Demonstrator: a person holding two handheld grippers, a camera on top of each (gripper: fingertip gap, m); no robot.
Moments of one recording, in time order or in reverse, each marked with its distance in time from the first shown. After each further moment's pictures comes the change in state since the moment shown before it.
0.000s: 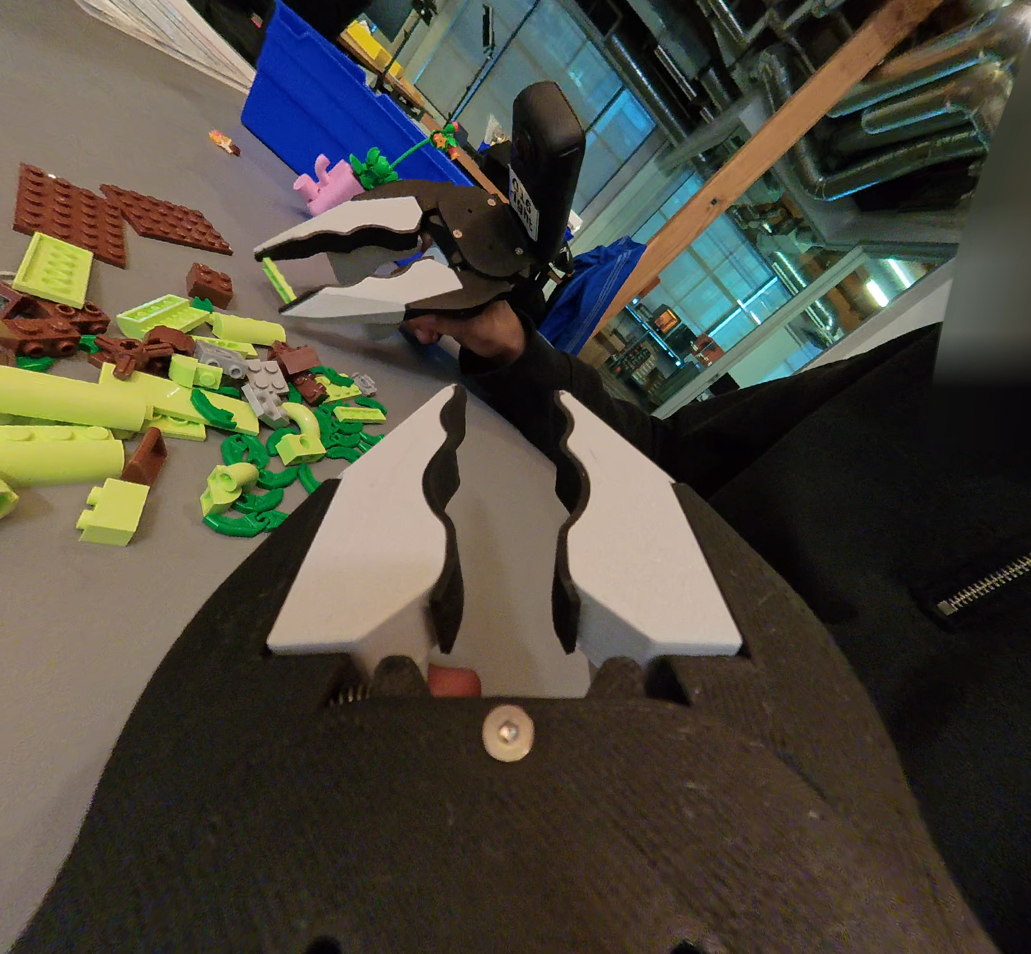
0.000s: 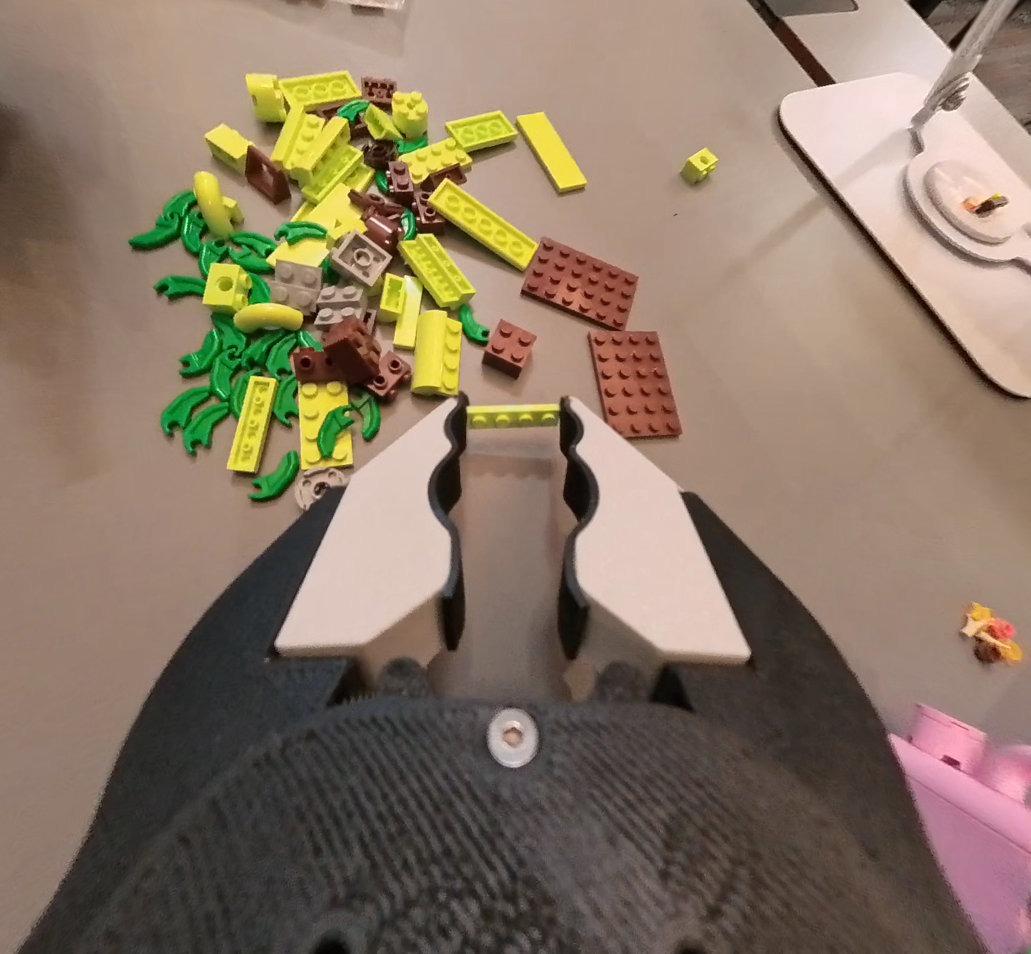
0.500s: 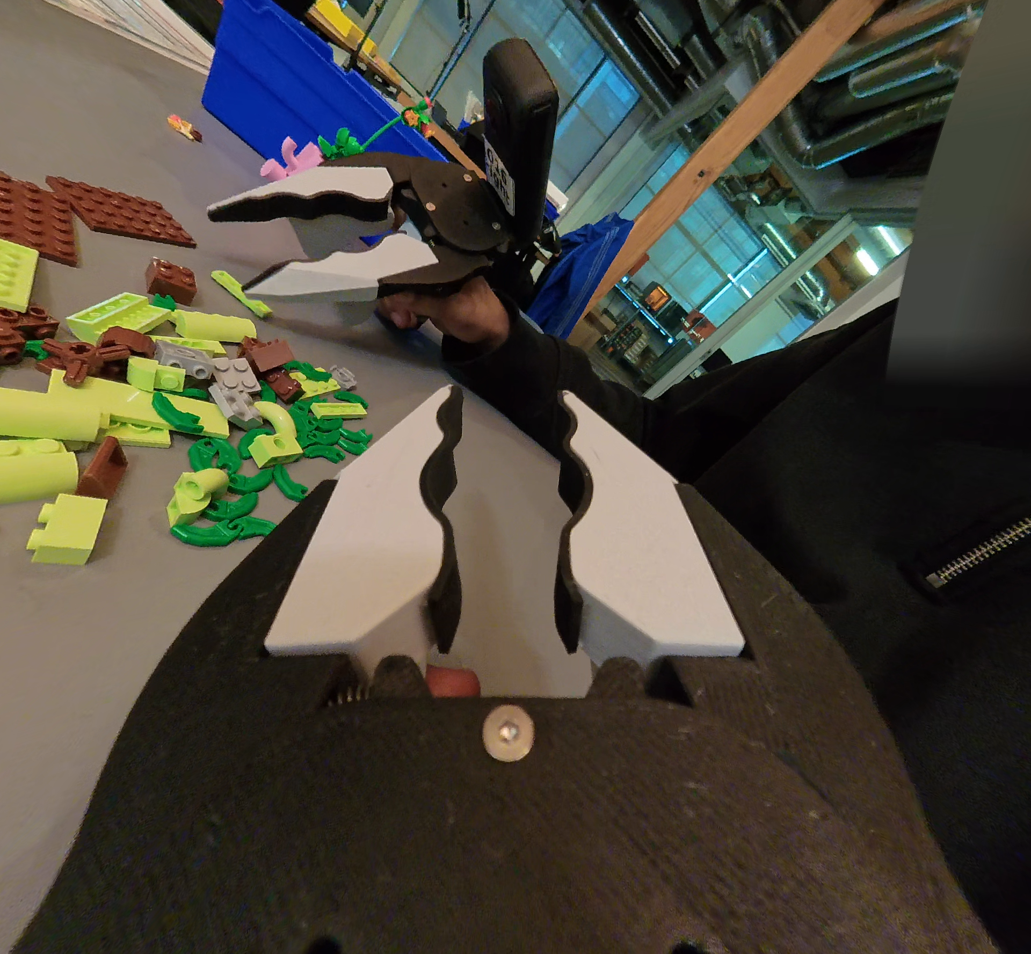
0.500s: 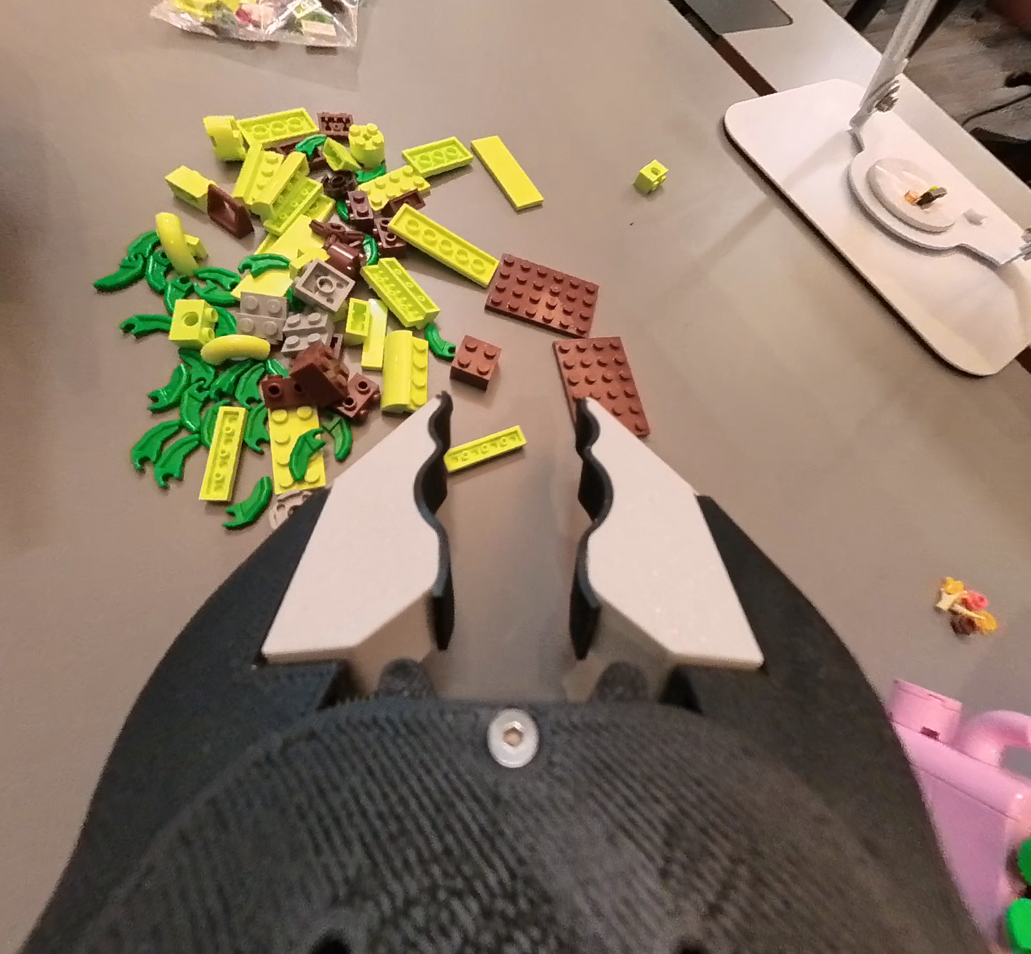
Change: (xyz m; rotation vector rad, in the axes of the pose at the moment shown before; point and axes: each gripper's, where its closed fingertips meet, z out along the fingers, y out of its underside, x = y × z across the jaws) left arm 0.007 0.007 0.004 -0.037 0.032 0.031; right arm 0.012 -0.004 -0.002 0.032 0.053 0.048
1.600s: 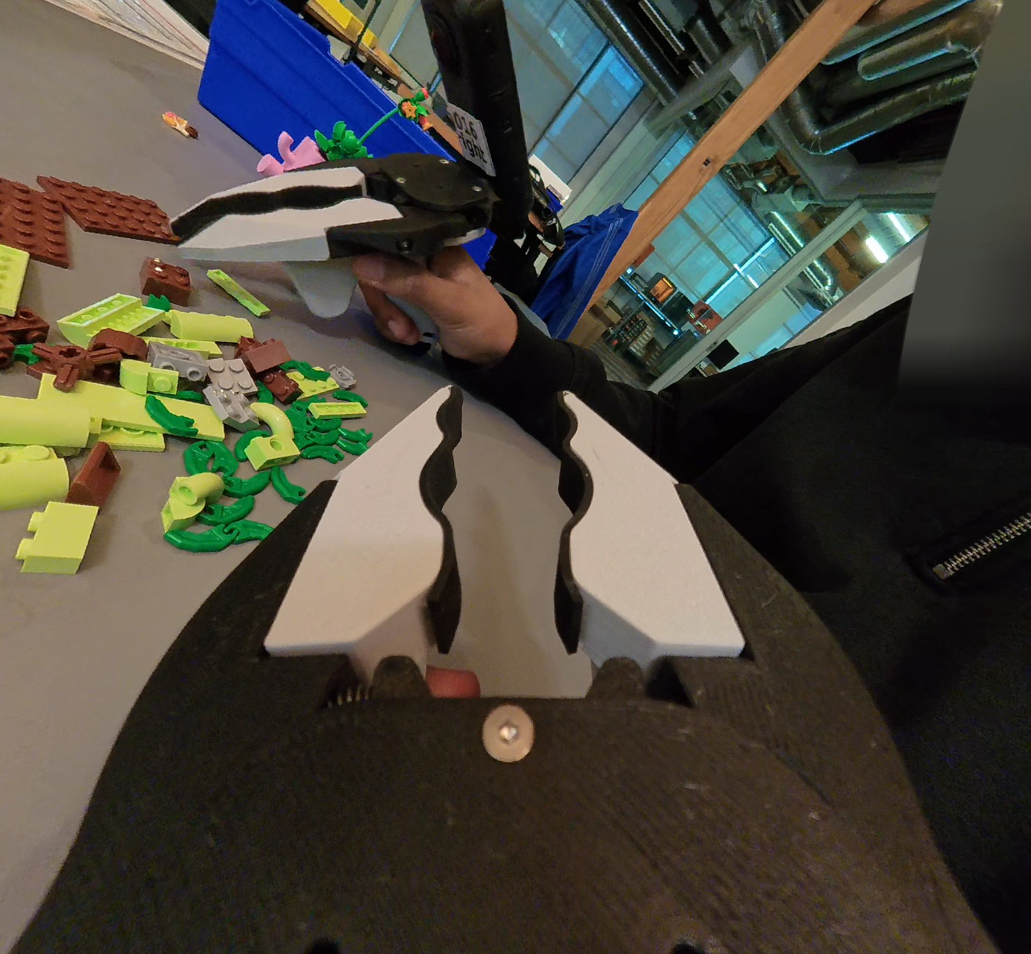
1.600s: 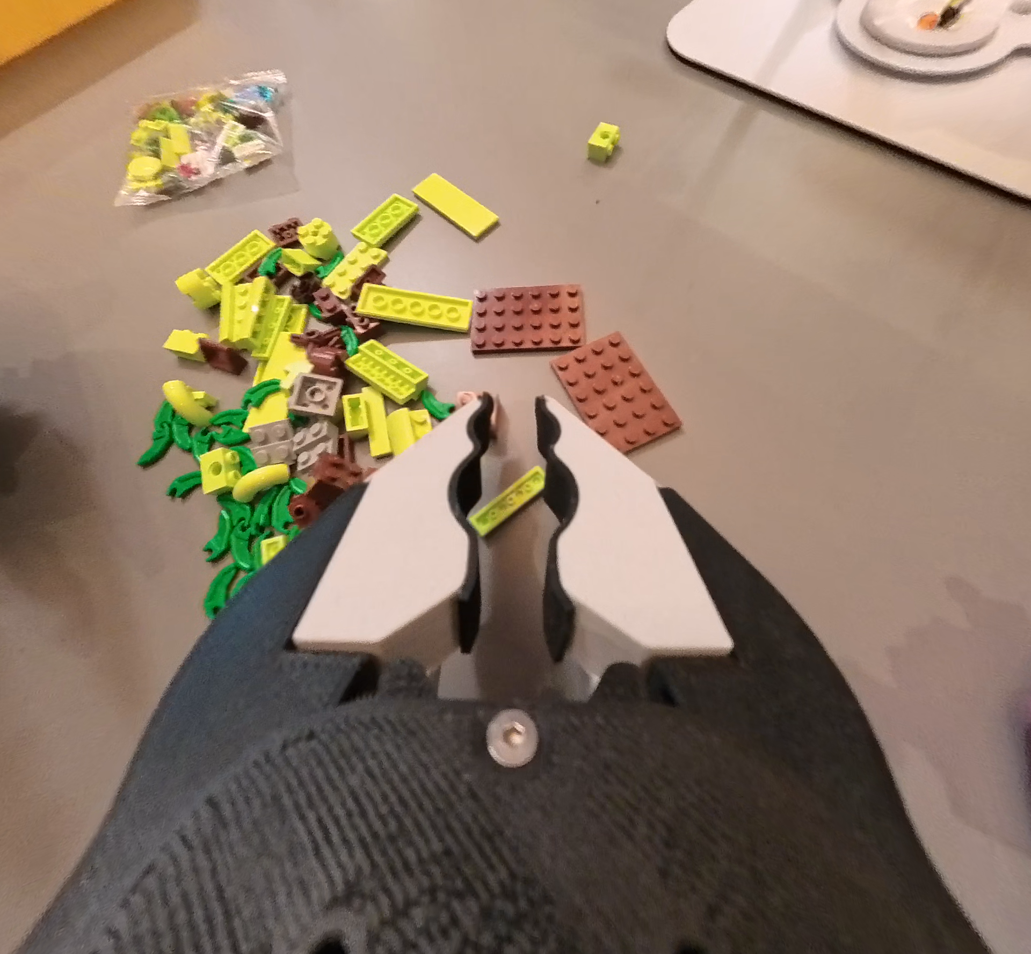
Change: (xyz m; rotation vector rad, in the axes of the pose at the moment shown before) left arm 0.001 0.002 0.003 -0.013 -0.005 0.015; right arm 0.003 -0.008 0.017 -0.020 0.036 0.367
